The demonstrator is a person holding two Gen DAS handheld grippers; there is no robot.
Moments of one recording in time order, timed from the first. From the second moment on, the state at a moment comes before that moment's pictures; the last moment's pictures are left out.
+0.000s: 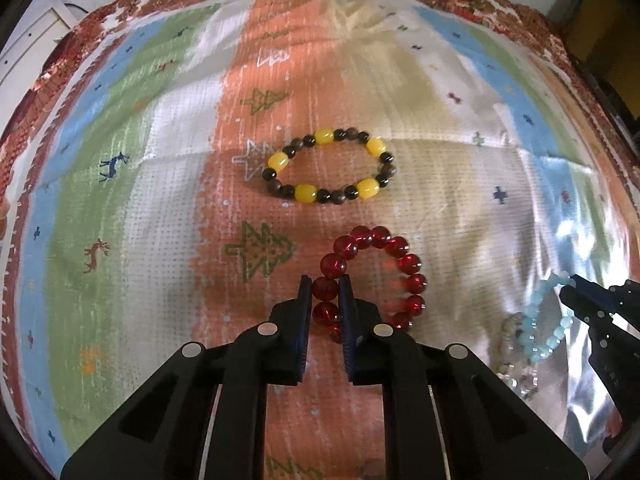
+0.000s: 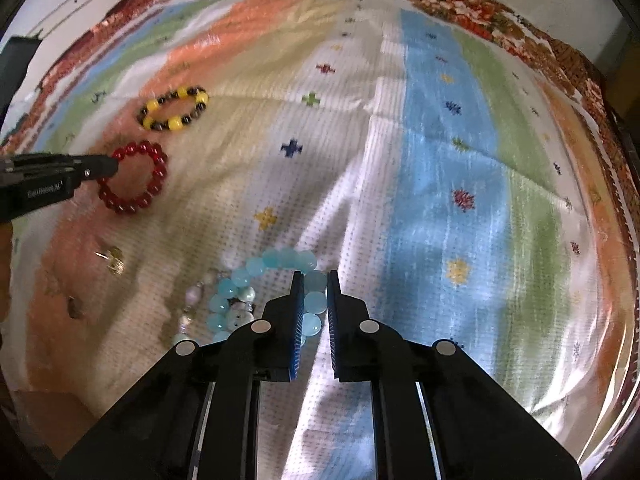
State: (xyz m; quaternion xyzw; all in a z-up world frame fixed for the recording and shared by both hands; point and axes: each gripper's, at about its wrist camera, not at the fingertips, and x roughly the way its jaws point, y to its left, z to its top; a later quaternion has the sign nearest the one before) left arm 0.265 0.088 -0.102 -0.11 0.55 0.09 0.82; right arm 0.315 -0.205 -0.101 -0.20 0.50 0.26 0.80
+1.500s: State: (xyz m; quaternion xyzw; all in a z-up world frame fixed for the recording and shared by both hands) left arm 0.175 0.049 -0.013 -0.12 0.47 0.03 0.87; right arm 0.242 -0.224 -0.018 -0.11 0.42 0.35 0.83
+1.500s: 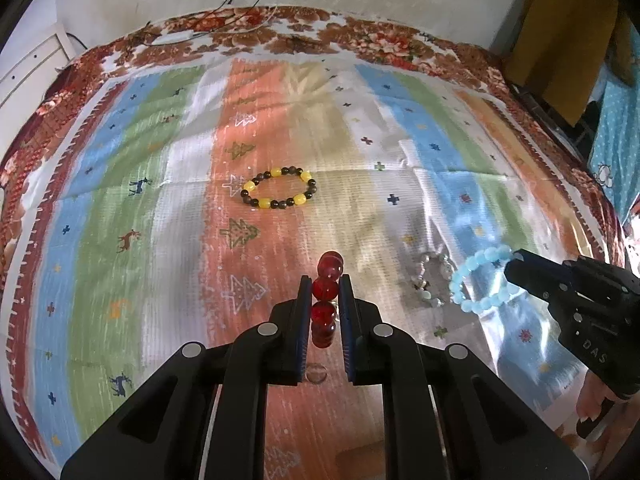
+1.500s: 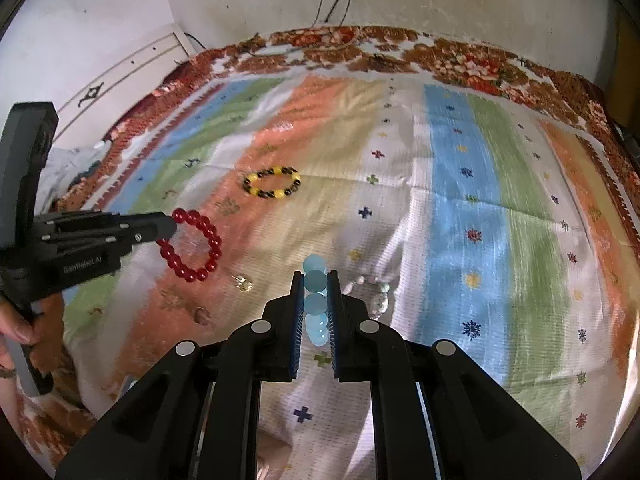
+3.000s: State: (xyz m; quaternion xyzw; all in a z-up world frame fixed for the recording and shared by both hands) left arm 0.059 0.007 0.019 -0.09 0.41 -0.04 0.91; right arm 0.130 -0.253 0.010 -0.11 0.36 0.44 0.81
